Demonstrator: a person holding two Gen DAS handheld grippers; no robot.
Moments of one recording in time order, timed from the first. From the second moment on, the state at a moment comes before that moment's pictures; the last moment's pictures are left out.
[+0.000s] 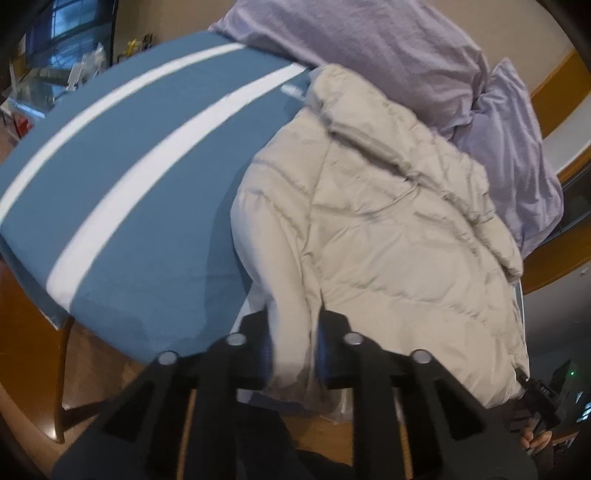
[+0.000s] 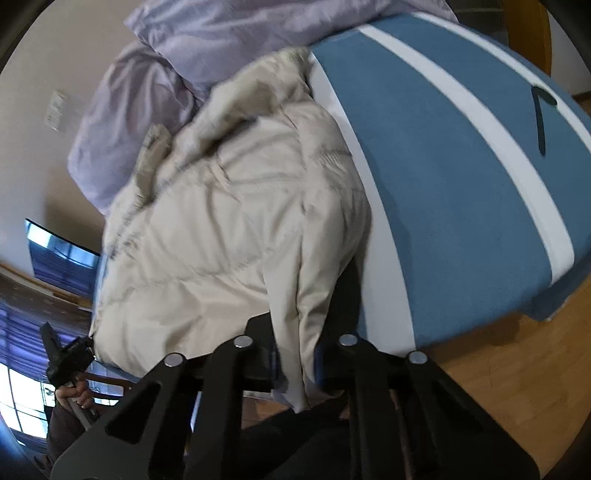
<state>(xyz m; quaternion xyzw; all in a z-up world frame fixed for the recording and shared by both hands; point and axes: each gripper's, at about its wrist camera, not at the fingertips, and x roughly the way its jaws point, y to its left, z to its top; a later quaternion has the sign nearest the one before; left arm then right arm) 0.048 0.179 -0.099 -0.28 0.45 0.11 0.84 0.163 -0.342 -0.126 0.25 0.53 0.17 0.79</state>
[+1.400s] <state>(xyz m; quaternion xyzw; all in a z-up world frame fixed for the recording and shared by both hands) 0.280 0.198 0.065 -0.18 0.34 0.11 0.92 0.380 -0.291 0.005 0.21 0.38 0.13 0.89</state>
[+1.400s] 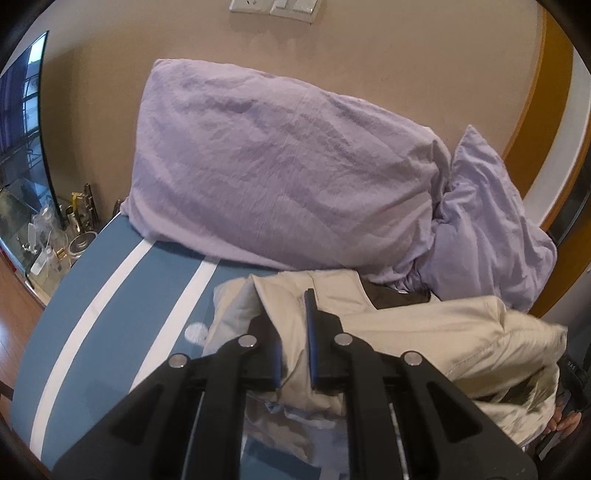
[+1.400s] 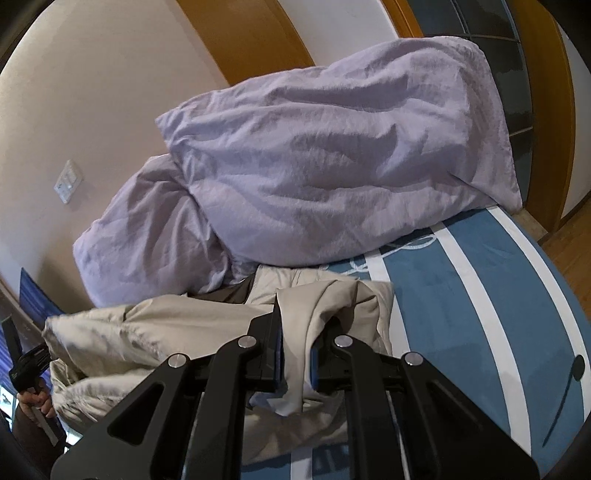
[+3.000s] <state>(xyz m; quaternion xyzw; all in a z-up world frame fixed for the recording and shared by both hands) 0.396 0.143 -0.008 -0.12 0.43 0.06 0.89 0.472 -0.165 -0.049 0.12 0.49 0.15 0.85</state>
